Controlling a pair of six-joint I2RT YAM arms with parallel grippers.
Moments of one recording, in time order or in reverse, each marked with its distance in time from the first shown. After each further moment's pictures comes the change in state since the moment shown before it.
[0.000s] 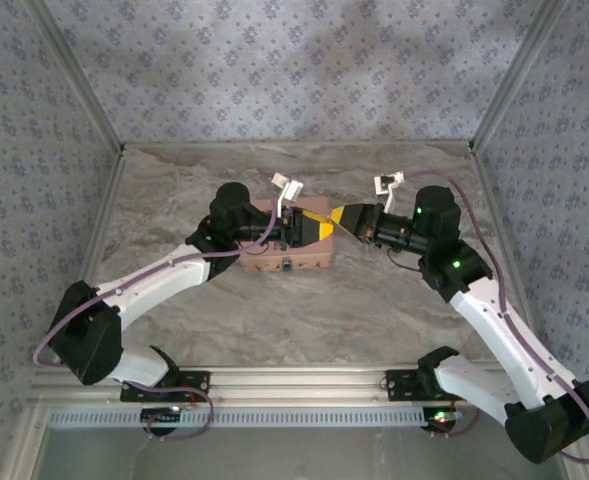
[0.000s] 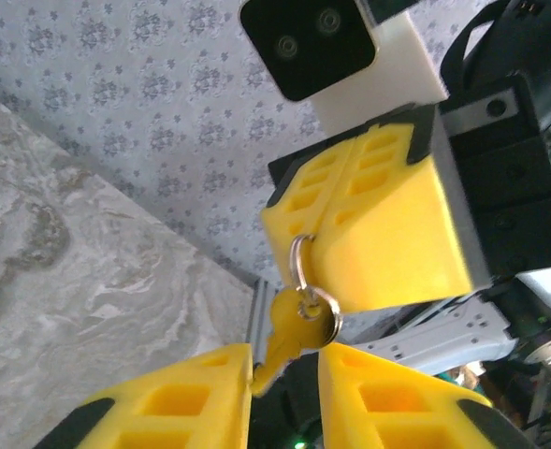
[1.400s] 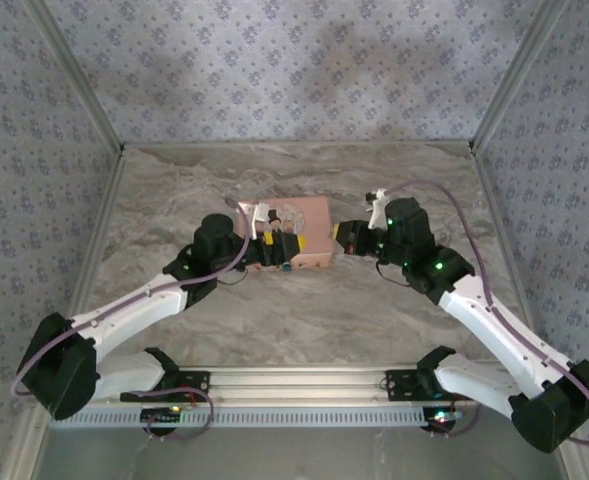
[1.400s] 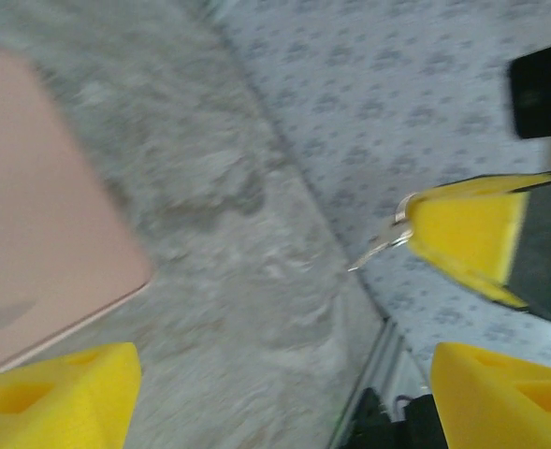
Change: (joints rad) left arm 0.039 -0.200 -0.260 -0.124 -0.356 -0.063; right arm 0.107 0.043 -0.035 -0.181 0.366 -0.280
